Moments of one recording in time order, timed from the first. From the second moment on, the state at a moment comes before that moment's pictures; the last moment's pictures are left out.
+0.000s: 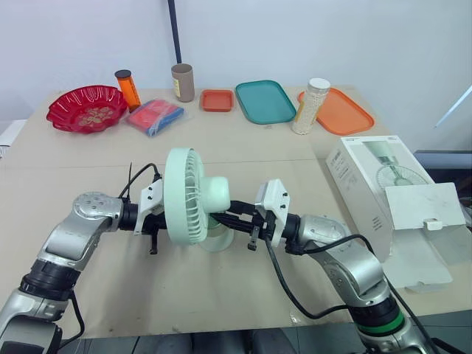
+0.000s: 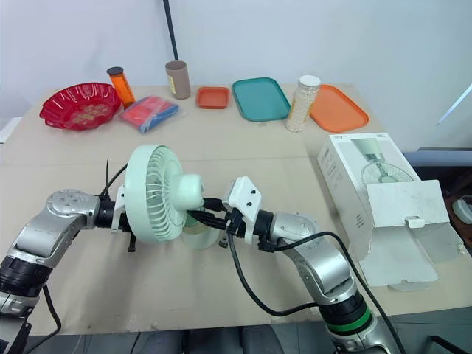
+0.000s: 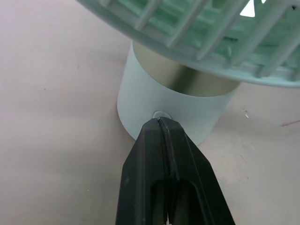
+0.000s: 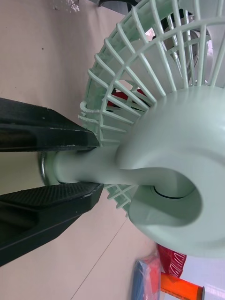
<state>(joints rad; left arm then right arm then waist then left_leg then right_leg) -0.43 0.73 -0.15 -0.01 -0.34 0.37 -1.24 -0.34 -0.39 0.26 -0.44 0.39 0.45 0.76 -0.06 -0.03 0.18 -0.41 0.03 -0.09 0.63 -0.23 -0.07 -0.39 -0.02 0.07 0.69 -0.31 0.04</state>
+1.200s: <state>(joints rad) -0.40 0.71 -0.13 -0.05 -0.34 0.40 -1.21 -0.34 -0.39 0.26 -0.44 0.39 0.45 0.74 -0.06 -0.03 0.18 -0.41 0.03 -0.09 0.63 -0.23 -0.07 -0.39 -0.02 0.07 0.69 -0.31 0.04</state>
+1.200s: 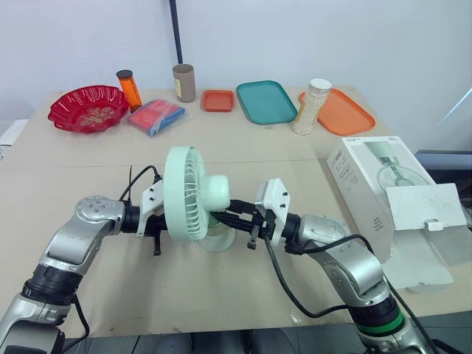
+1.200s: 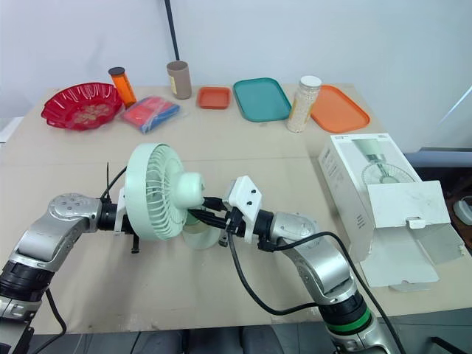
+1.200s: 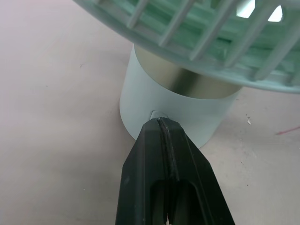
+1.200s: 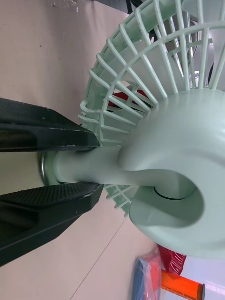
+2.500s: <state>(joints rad) -0.11 0.93 0.16 -0.32 -0.51 0.57 -1.21 -0.36 -0.40 0.24 -0.44 0.42 0.52 0.74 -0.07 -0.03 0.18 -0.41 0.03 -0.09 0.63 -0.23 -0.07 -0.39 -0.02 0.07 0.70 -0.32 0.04</state>
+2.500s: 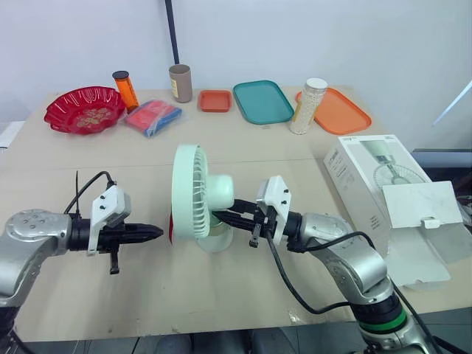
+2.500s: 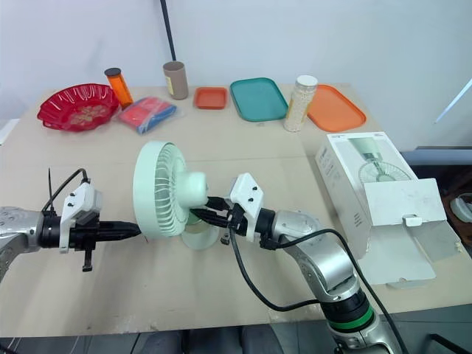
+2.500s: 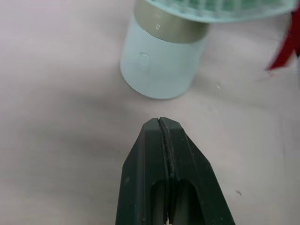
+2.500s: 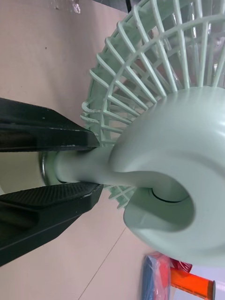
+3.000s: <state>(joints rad) 0.23 0.90 0.34 -0.65 -0.68 0.69 -1.09 -0.48 -0.43 0.06 -0.49 0.57 0.72 0.63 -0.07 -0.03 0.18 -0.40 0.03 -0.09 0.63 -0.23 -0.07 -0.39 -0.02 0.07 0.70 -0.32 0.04</state>
